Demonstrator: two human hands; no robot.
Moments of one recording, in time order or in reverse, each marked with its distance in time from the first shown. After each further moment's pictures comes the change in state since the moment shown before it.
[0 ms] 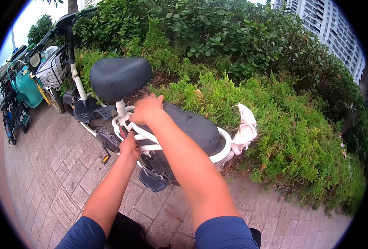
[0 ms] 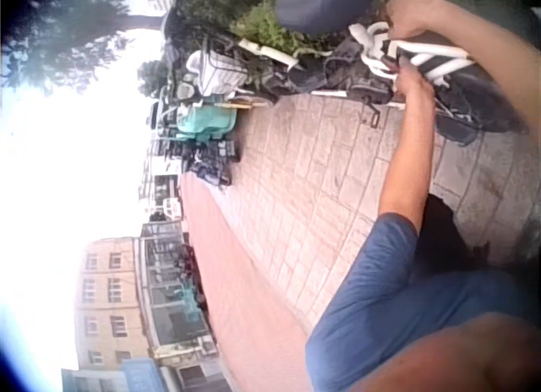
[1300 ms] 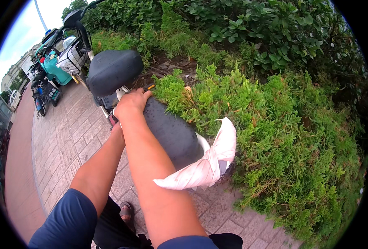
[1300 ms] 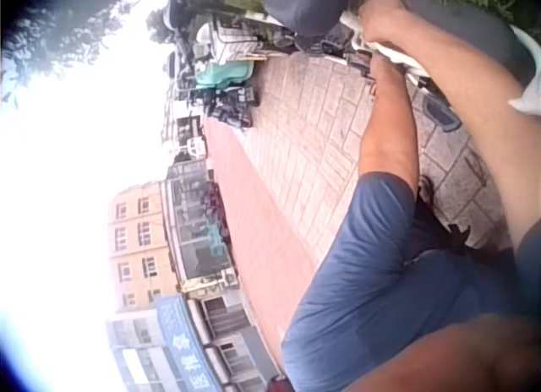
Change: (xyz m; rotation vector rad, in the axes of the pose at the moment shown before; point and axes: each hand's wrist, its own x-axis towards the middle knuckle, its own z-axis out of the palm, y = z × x) left_hand 0.105 -0.009 0.006 -0.223 0.313 0.155; right_hand 0.008 0.029 -0.003 0.199 -0.069 -0.076
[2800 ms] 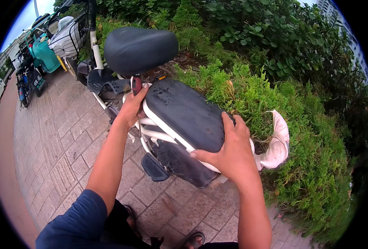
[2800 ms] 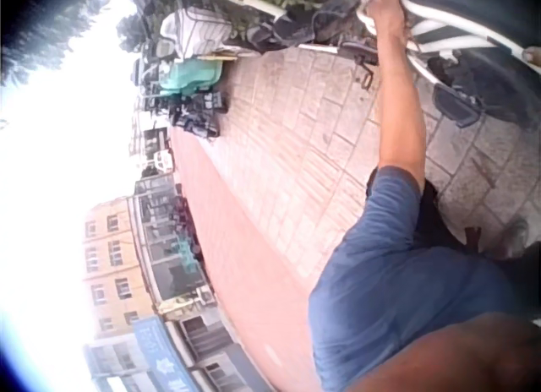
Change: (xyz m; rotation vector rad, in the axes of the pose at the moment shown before) left_hand -0.079 0.077 0.017 0.500 -0.989 0.166; right_hand -0.204 0.083 -0.002 0.115 0.337 0.214
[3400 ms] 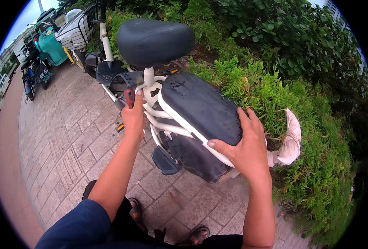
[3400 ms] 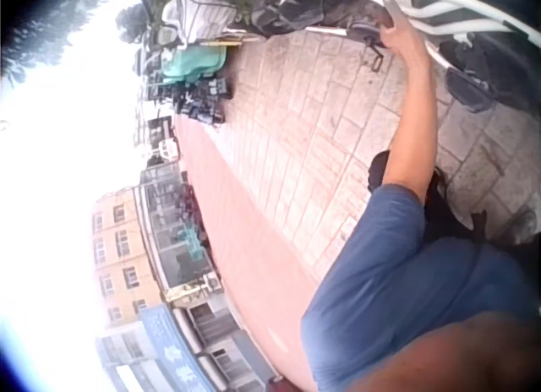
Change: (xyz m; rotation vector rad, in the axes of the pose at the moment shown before) left_hand -0.054 -0.035 -0.017 0.021 0.615 0.163; right_hand -0.001 0.001 0.013 0.040 0.128 -0.028
